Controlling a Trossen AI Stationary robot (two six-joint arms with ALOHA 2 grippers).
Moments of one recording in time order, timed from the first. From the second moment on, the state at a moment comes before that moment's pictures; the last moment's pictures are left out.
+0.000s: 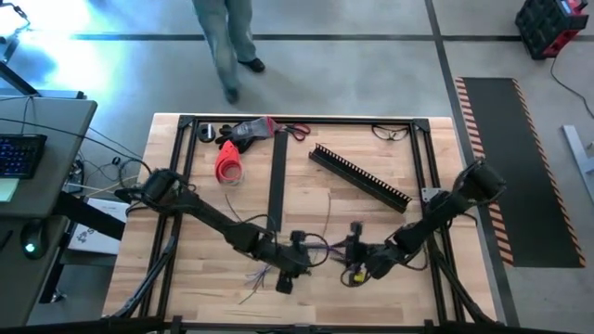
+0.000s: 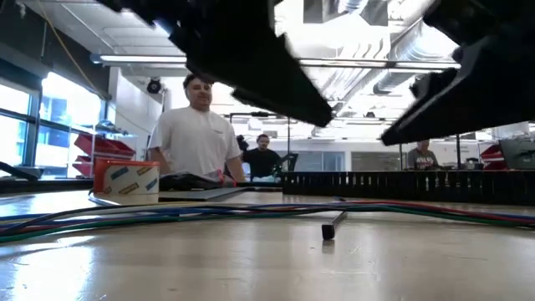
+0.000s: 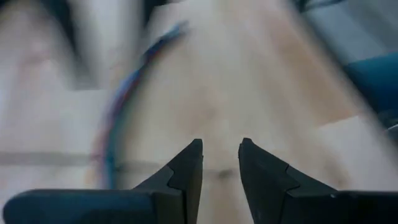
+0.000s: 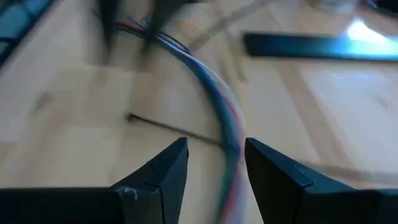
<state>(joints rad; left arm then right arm) -0.44 1.95 1.20 0.03 -0.19 -0.10 0.66 1.70 0.65 0.39 0.61 0.36</state>
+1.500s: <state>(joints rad) -0.68 1.89 1.01 0.06 -0.67 -0.50 0.48 2.06 1.23 -0.09 0.19 -0.38</state>
